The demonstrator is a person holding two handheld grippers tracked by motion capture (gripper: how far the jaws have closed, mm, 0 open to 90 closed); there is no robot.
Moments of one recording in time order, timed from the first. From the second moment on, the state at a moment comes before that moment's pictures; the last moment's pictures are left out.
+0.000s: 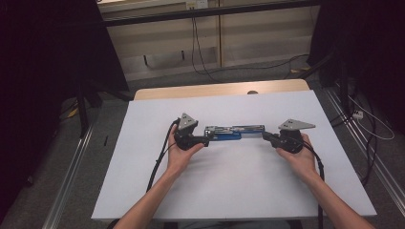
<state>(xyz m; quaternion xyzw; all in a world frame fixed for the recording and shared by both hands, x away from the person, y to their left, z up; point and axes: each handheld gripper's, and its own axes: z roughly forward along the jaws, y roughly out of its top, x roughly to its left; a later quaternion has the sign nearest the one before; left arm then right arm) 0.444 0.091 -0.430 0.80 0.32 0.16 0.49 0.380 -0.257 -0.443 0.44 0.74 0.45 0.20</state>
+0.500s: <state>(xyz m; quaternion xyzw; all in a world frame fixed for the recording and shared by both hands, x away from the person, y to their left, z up) 0.446 0.086 -0.435 0.81 0.30 0.15 0.48 0.383 -0.253 -0.448 0.44 0.75 0.44 0.20</state>
